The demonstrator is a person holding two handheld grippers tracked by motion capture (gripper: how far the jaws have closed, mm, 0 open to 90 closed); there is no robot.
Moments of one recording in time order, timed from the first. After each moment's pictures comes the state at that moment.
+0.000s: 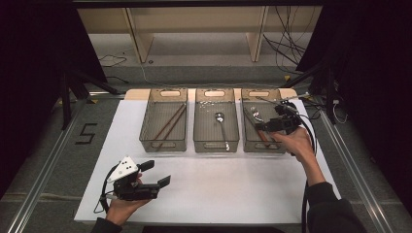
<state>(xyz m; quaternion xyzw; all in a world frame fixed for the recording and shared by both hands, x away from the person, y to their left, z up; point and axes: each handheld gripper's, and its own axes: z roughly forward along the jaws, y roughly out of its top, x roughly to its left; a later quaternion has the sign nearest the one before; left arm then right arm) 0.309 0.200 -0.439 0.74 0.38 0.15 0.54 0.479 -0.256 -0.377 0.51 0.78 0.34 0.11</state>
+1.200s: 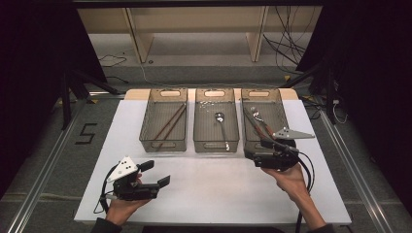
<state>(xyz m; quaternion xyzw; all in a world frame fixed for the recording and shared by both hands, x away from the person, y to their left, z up) 0.309 0.201 -0.440 0.74 0.38 0.15 0.54 0.372 -0.230 -0.398 0.43 0.76 0.47 0.13</state>
